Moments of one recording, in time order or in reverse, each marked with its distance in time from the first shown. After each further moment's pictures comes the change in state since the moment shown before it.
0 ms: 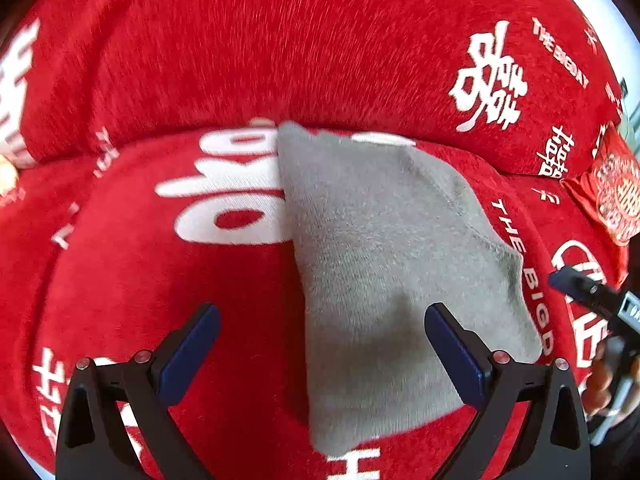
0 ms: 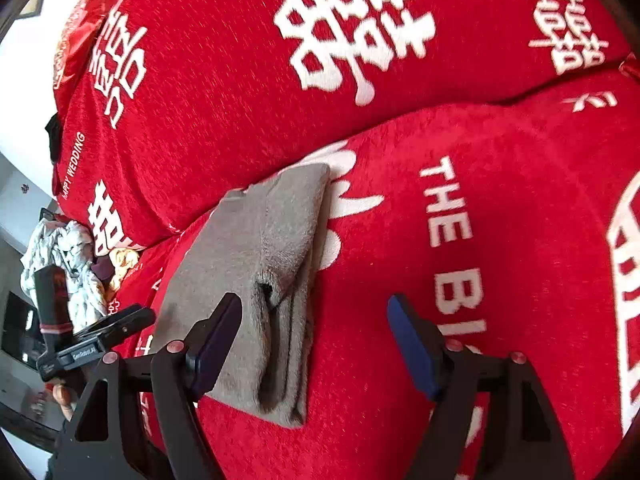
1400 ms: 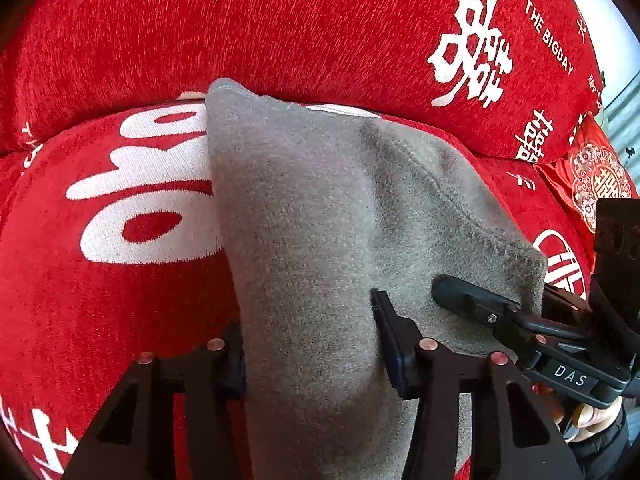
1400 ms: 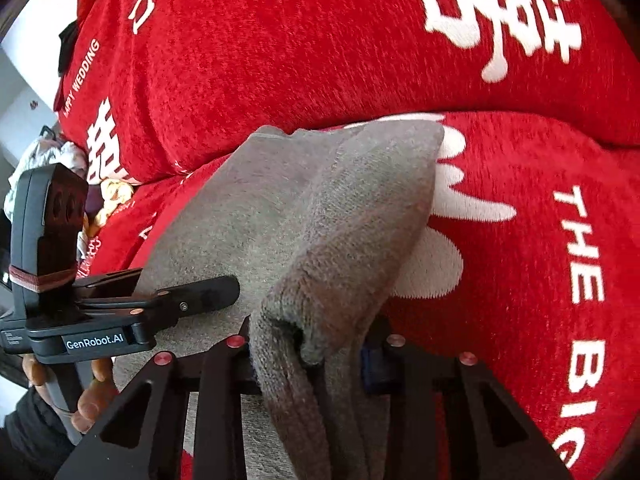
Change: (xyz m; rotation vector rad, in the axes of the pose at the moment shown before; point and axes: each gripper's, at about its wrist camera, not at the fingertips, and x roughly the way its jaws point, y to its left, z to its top) left arm 0.054 -0.017 0.017 0.052 0.077 -0.145; right arm 0.087 0.079 0.002 -0.263 0.099 -0.038
